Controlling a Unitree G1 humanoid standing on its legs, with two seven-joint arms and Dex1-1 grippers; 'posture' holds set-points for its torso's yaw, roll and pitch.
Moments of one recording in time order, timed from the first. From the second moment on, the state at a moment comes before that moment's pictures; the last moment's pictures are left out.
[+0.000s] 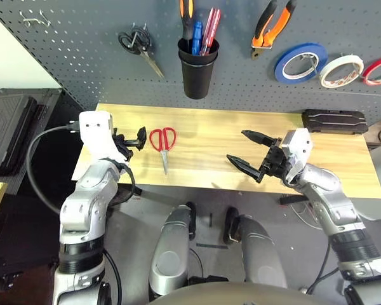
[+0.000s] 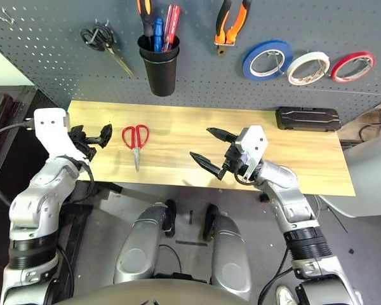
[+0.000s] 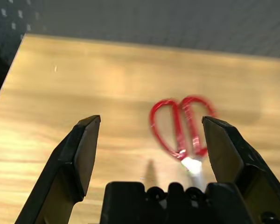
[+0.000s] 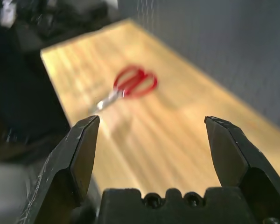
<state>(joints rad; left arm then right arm) -0.23 0.32 0.15 -0.12 -0.26 0.64 -0.01 -0.14 -0.47 0.11 -0.05 0.30 0.09 0.83</state>
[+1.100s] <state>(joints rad) -0.61 0.26 0.10 0.76 -0.04 0.28 0.00 -0.09 -0.54 0.11 -0.21 0.24 0.28 0.80</state>
